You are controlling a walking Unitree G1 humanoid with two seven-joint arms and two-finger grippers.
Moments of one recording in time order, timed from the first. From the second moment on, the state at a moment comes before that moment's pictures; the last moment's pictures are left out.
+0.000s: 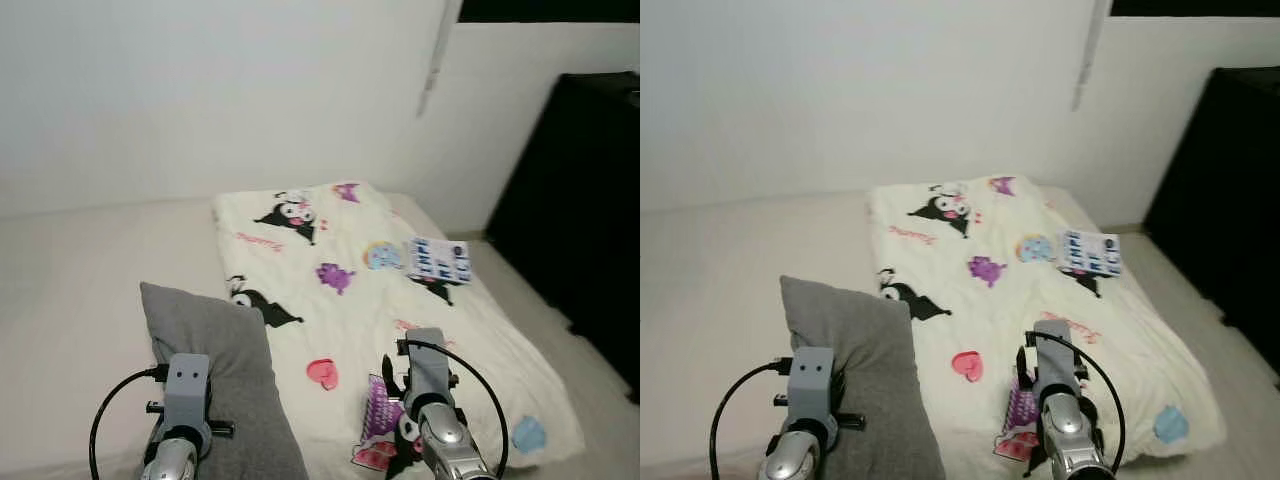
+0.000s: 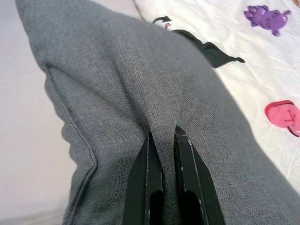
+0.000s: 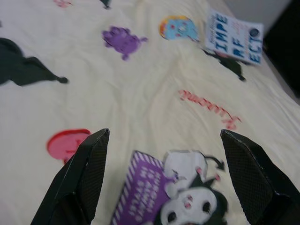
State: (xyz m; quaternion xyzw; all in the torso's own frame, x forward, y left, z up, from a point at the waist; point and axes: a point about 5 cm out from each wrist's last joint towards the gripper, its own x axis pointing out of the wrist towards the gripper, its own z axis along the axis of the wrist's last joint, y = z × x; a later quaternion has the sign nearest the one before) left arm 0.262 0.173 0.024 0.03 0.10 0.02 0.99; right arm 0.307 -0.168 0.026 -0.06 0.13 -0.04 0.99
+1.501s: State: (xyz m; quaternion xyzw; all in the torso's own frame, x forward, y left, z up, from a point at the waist) left arm 0.266 0.167 0.035 0.04 0.07 0.00 1.00; right arm 0.308 -0.168 0.030 -0.04 0.11 -0.02 0.99
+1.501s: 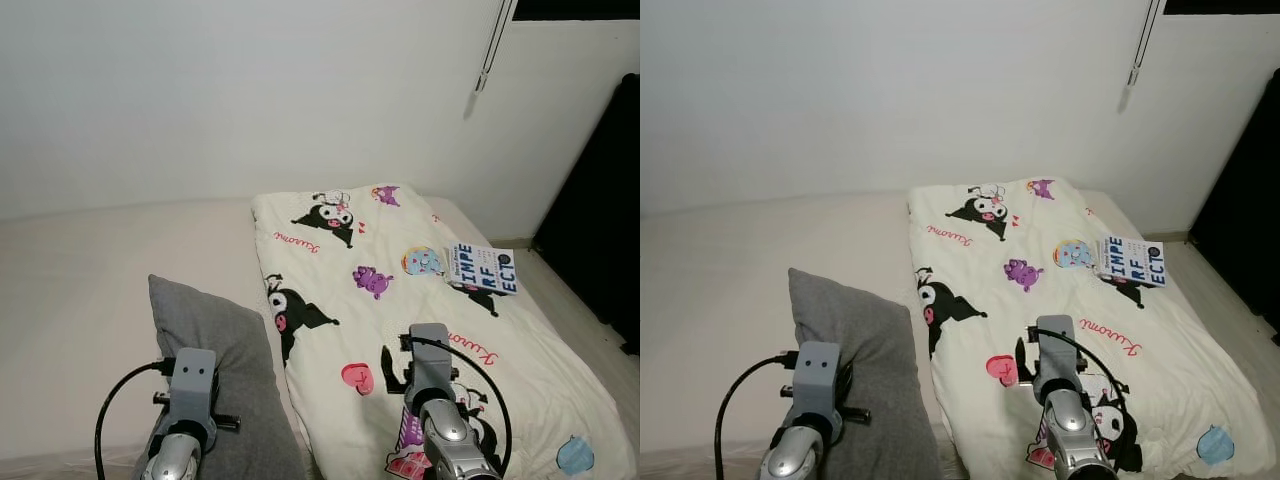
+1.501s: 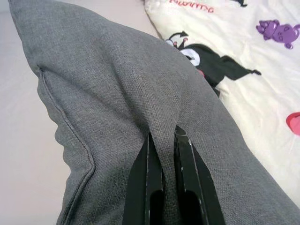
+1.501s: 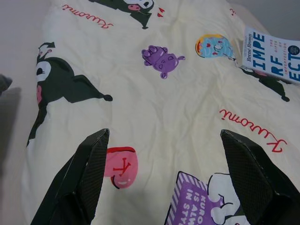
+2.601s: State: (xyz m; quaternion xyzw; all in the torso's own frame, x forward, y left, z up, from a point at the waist) left arm 0.266 0.166 0.037 0.04 0.07 0.00 1.00; right arm 0.312 -0.162 0.039 -0.04 0.08 0.01 1.00
